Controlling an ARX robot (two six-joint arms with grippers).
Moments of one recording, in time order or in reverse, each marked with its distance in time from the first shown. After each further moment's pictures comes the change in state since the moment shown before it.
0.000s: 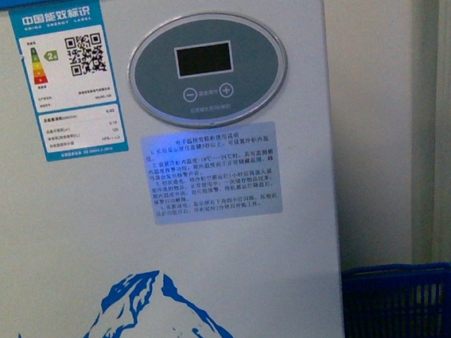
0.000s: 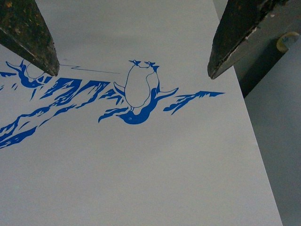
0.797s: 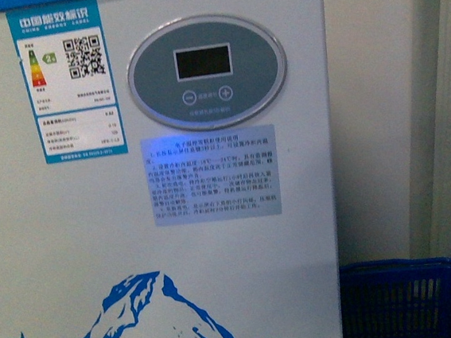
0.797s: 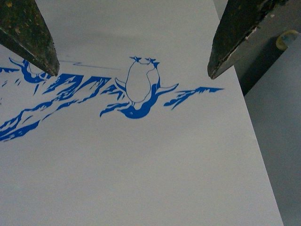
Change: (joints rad) left arm 0.000 0.000 0.000 0.000 0.000 0.000; right arm 0.000 -0.008 -0.003 -0.001 0.014 0.004
